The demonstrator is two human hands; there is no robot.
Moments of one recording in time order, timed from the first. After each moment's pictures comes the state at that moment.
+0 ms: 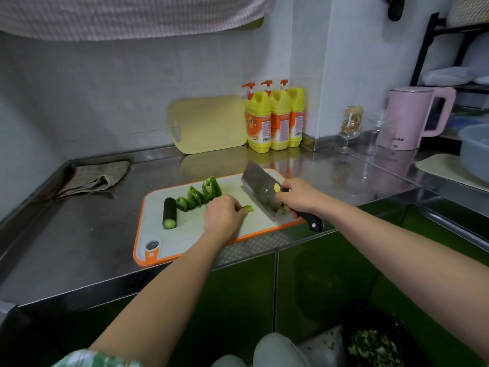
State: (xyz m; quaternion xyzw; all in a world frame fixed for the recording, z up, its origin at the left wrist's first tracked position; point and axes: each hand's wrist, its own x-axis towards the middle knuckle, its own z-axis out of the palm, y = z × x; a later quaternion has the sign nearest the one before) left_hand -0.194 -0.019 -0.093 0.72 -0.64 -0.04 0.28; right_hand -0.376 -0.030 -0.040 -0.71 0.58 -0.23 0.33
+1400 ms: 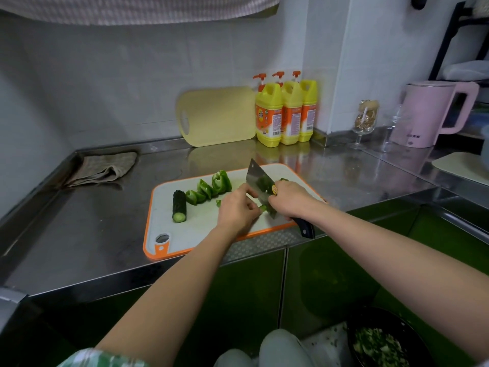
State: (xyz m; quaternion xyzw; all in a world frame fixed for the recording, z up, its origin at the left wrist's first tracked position) left_hand -0.191 -0.020 -0.097 0.64 -0.66 -0.14 0.36; right_hand -0.327 -0.028 -0.044 -0.76 0.62 -0.11 0.17
